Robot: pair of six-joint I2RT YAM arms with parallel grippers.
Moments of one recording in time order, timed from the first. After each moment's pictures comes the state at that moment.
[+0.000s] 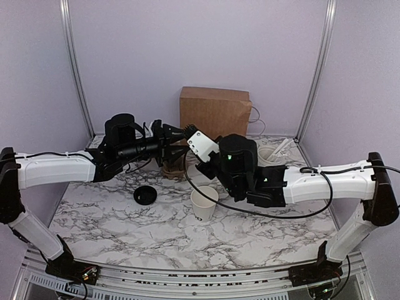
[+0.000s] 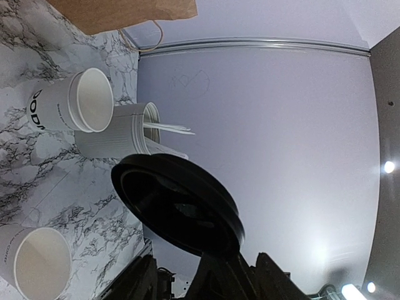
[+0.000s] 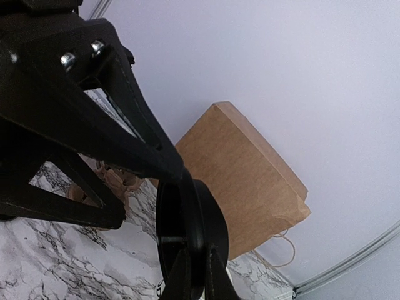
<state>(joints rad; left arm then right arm) -0.74 1.52 1.02 0.42 0.40 -1.47 1.16 1.57 1.14 0.28 0.79 -0.54</state>
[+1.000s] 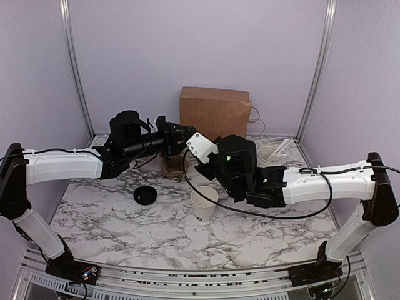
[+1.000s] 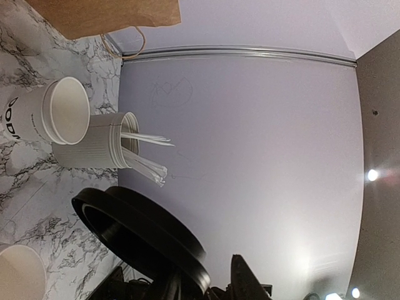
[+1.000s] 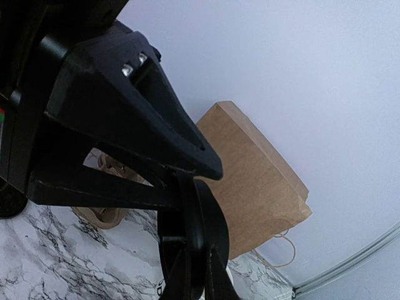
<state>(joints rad) -0.75 1.59 1.08 0.50 0.36 -1.55 1.17 1.57 1.15 0.27 0.79 -0.55</state>
